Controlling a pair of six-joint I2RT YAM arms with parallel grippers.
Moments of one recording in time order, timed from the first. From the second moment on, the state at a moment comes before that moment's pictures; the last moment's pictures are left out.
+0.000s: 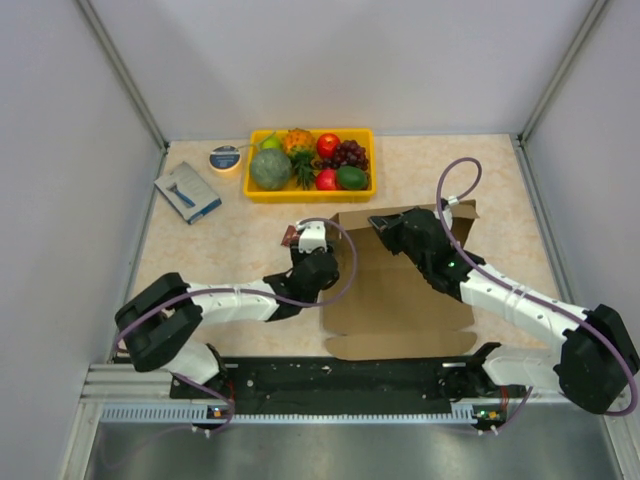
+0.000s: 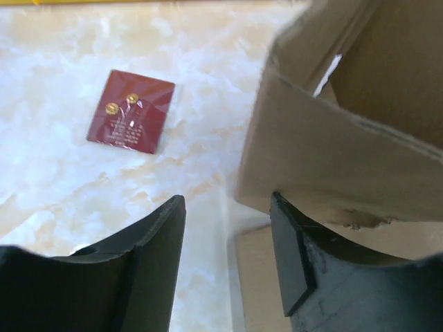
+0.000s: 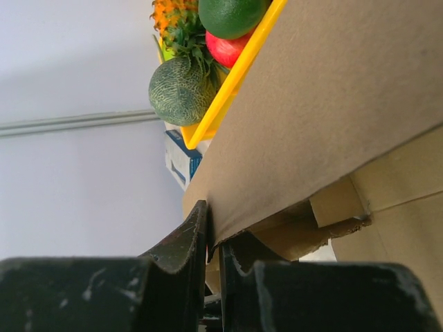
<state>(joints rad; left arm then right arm) -0.98 1.51 0.68 0.25 -0.75 -0.52 0.70 1.18 0.75 0.02 0.34 1.48</state>
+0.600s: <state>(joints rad) -0.73 1.40 0.57 0.50 -0.07 -0.22 0.70 1.18 0.75 0.03 0.33 1.46</state>
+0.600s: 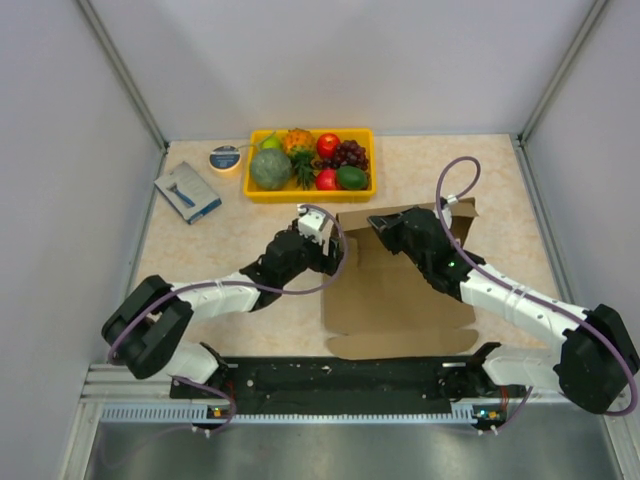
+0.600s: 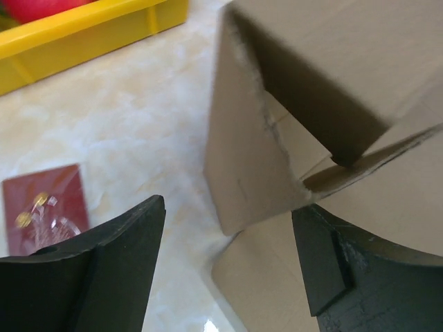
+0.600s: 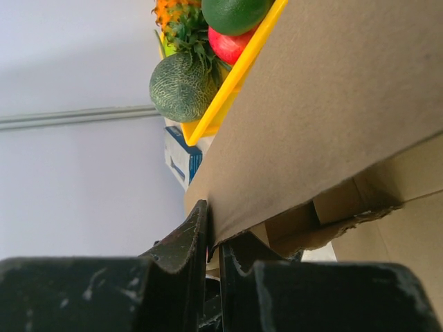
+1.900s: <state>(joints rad) -0.89 1.63 0.64 0.79 -0.65 -0.23 0.65 1.28 0.86 -0.05 0.26 1.57</state>
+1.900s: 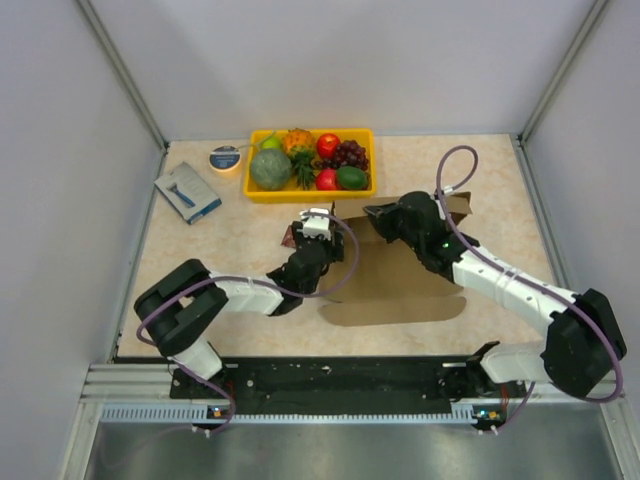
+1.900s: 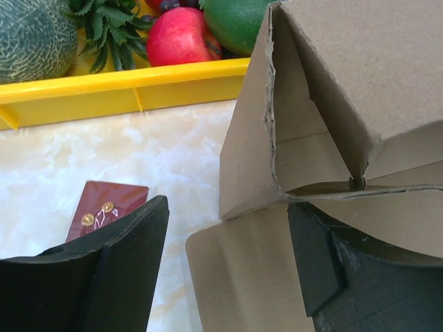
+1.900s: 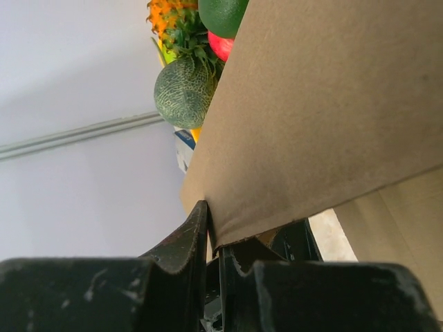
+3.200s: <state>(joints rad) -0.54 1.58 0.58 0.91 0.23 -0.32 0.57 1.44 1.03 -0.17 0.13 1.48</state>
